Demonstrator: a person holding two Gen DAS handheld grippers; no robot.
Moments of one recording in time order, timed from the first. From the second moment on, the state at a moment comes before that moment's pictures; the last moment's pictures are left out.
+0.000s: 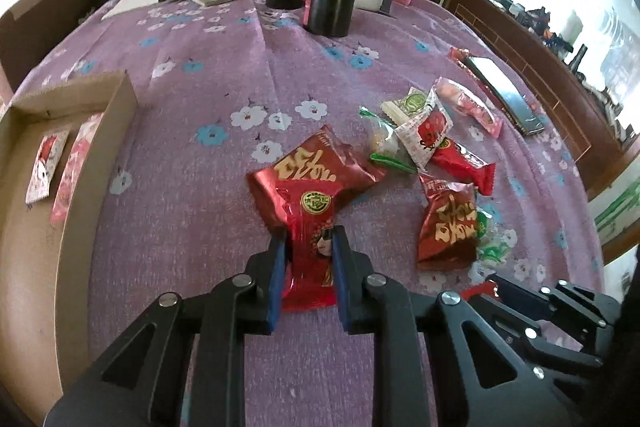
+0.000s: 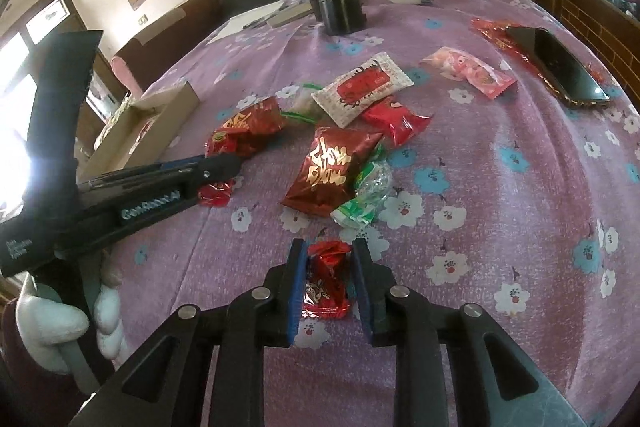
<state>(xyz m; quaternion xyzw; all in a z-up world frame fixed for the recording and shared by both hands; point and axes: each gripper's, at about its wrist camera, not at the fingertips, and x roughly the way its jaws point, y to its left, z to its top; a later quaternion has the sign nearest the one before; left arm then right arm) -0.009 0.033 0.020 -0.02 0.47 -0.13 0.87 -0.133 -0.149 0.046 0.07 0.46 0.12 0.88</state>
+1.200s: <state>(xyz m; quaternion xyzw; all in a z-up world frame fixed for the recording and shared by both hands) -0.014 0.286 0.080 -0.13 0.44 -0.03 0.89 -0.090 0.004 0.117 0.10 0.45 0.28 0.84</state>
